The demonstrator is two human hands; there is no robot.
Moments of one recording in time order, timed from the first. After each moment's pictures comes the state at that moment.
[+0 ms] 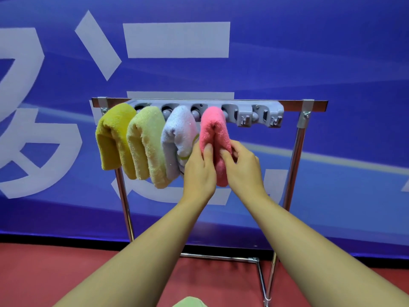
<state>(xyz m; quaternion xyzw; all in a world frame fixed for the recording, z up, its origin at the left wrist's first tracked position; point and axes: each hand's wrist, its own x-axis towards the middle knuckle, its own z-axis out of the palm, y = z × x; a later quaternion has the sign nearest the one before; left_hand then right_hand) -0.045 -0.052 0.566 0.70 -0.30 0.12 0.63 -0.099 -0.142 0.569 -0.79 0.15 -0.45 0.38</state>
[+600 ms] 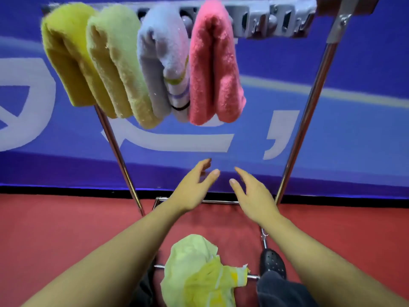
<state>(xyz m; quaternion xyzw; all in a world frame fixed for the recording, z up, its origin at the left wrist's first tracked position) -0.020 -0.020 0.382 0.78 -0.37 -0.16 0.49 -0.141 -0.173 0.352 -0.90 0.24 -0.18 0.31</state>
